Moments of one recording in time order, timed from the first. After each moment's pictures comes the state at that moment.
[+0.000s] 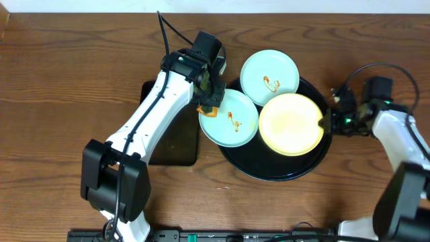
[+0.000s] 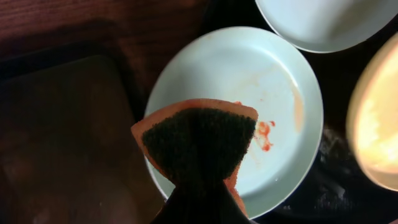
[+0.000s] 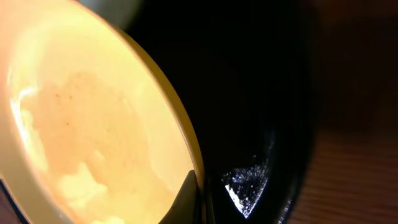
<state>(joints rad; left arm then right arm) -0.43 1.86 1.60 -1.02 0.12 -0.15 -0.21 1.64 1.00 -0.69 -0.44 -0.15</state>
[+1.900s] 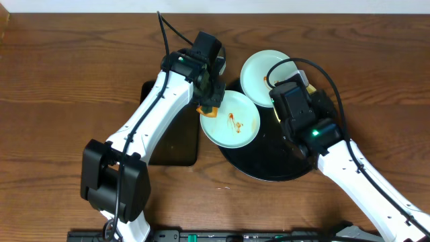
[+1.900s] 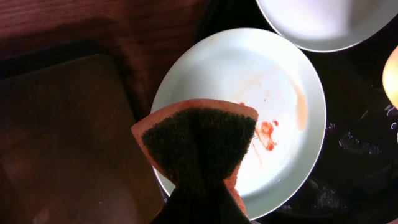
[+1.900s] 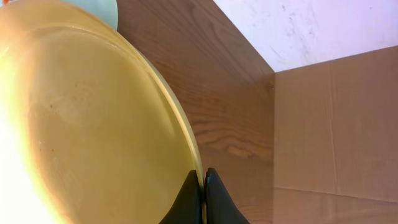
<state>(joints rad) -0.43 1.86 1.60 -1.02 0.12 -0.15 0.53 1.37 1.00 -0.59 0.86 -0.26</state>
